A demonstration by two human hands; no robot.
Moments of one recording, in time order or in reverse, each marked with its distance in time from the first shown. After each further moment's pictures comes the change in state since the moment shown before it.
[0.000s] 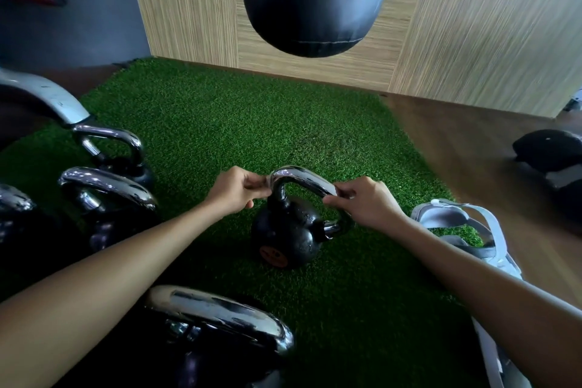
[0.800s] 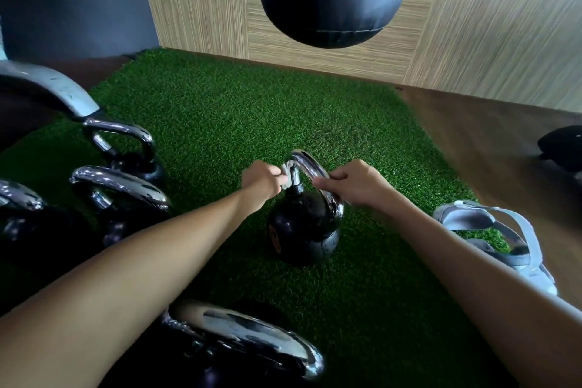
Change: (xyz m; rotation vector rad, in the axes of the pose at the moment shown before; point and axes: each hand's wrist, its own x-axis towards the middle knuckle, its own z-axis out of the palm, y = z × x) left_hand 0.051 0.004 0.027 -0.211 0.137 -0.385; right_hand 0.036 -0.047 0.016 0.173 -0.123 0.110
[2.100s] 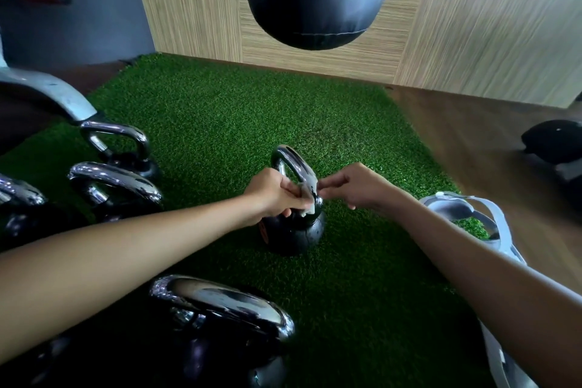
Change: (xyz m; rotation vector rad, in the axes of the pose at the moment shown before) left_hand -0.100 0.025 0.003 0.213 -0.272 0.219; right_hand -0.026 0.031 -0.022 0.207 -0.165 -0.014
